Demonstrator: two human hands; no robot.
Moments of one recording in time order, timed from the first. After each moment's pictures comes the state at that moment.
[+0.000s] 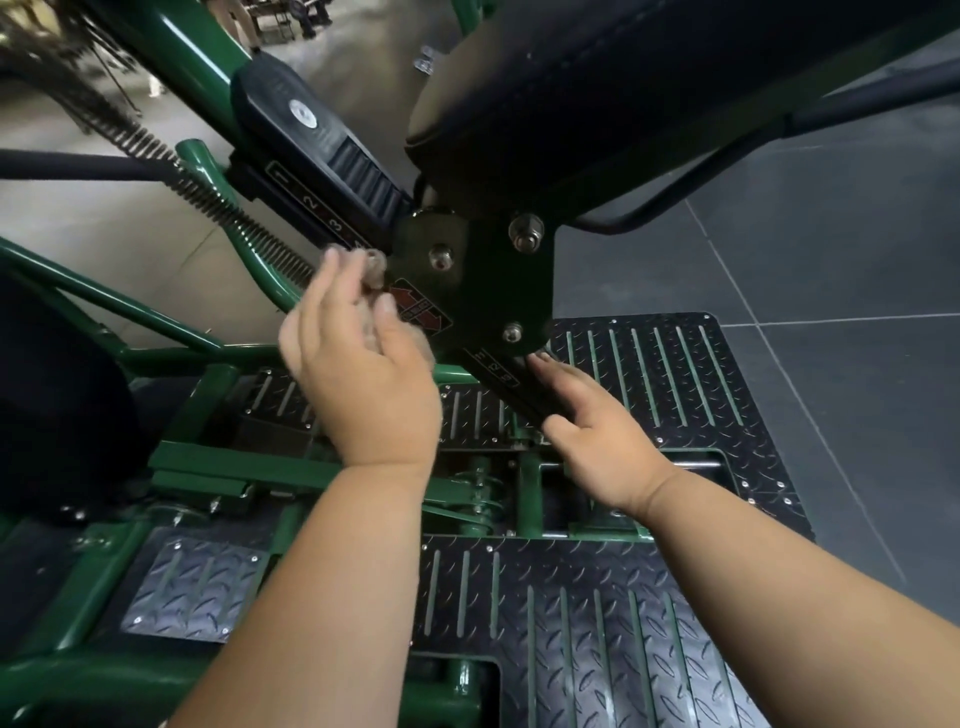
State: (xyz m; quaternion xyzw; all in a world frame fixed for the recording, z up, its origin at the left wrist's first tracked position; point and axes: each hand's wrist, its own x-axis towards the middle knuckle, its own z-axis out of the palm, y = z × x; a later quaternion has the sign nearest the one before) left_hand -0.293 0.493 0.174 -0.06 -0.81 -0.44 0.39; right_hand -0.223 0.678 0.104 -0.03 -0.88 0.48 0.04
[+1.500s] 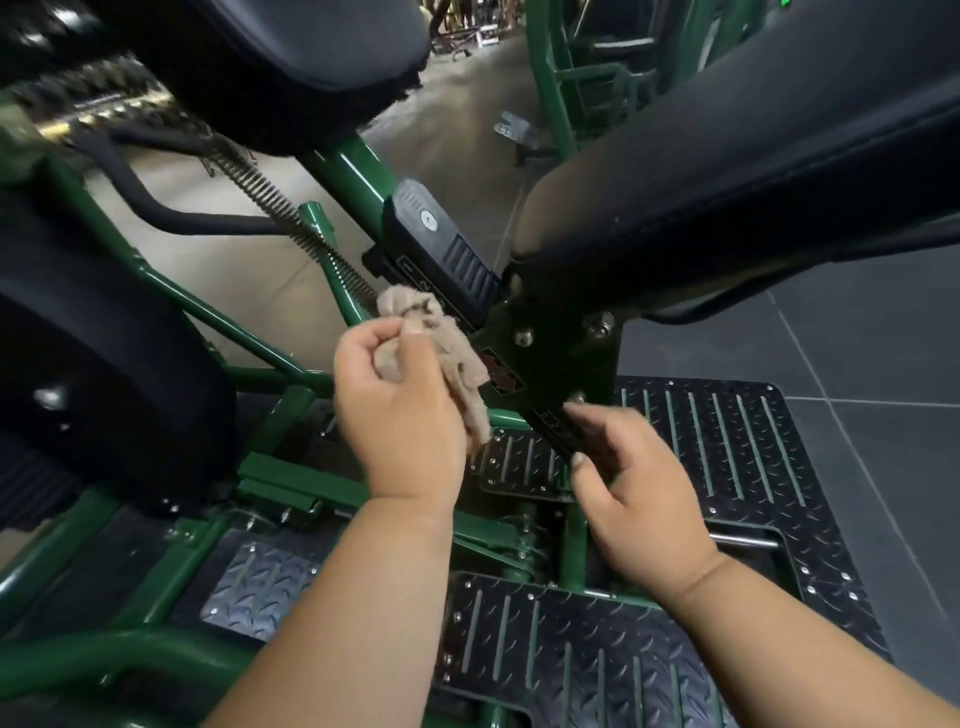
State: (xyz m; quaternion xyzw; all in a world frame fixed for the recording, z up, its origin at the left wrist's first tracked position) left_hand -0.261 0.478 0.254 0.07 -0.69 -0.66 0.30; right_hand -0.202 0.643 0.150 0.00 -0.86 0.44 0.25
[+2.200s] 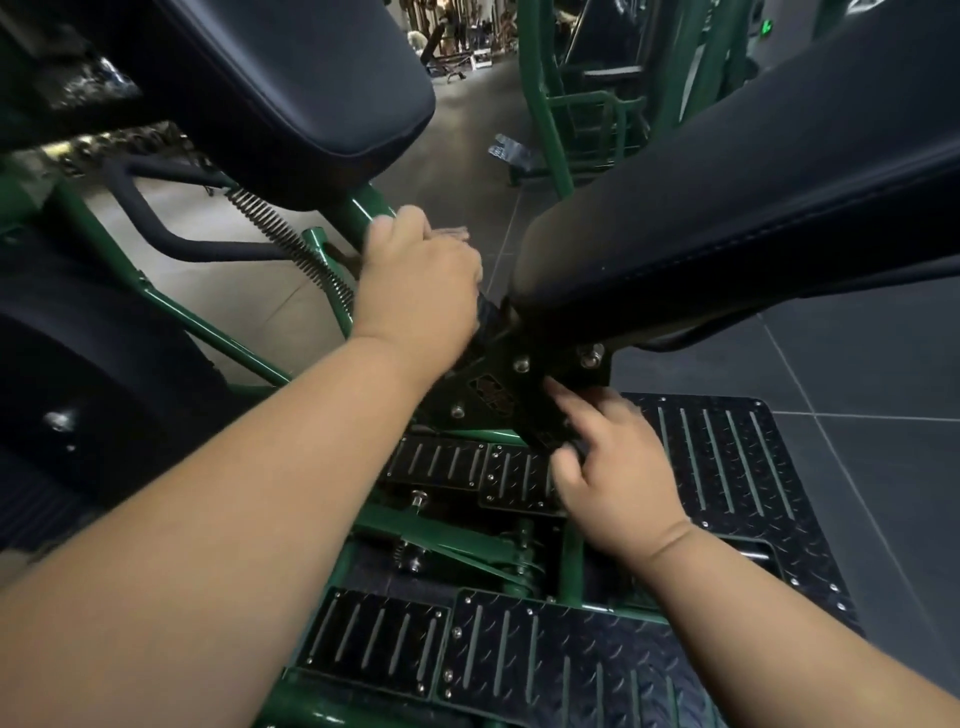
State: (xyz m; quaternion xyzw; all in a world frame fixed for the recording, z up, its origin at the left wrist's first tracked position) left_hand -0.356 0.473 0.334 -0.23 -0.89 0.09 0.37; right_hand -0.227 0.635 0.186 0.01 -0.91 0.32 0.28
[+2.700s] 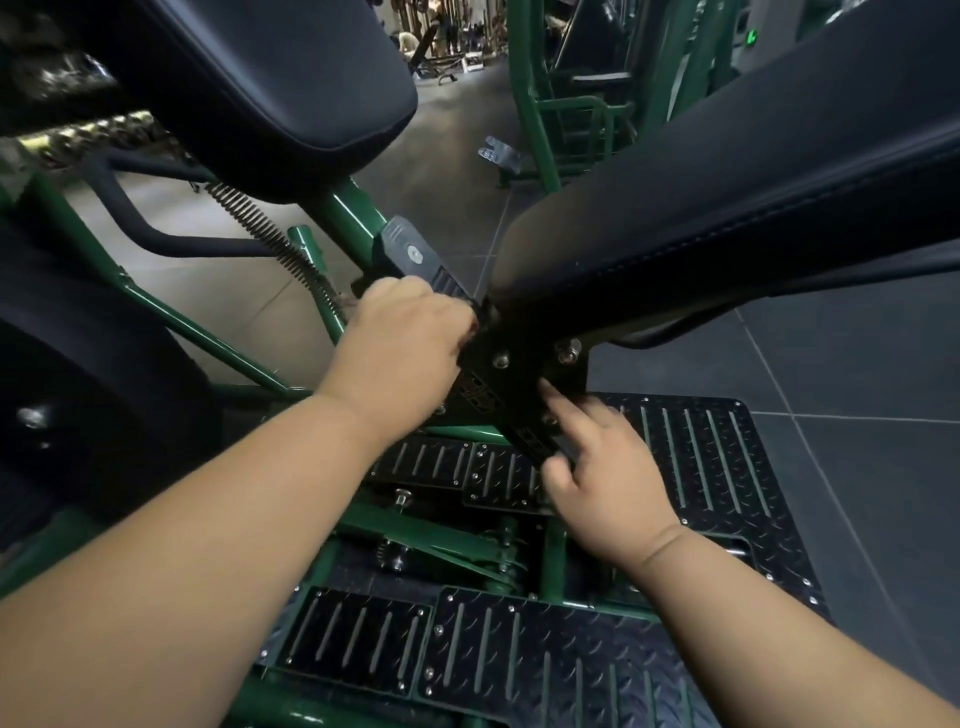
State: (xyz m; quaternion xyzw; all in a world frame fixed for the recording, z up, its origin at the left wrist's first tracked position) left_hand -0.321 0.452 0.304 -0.36 -0.88 0.03 0.32; right_hand -0.217 0.645 0.178 0.02 -0.92 0.30 0.27
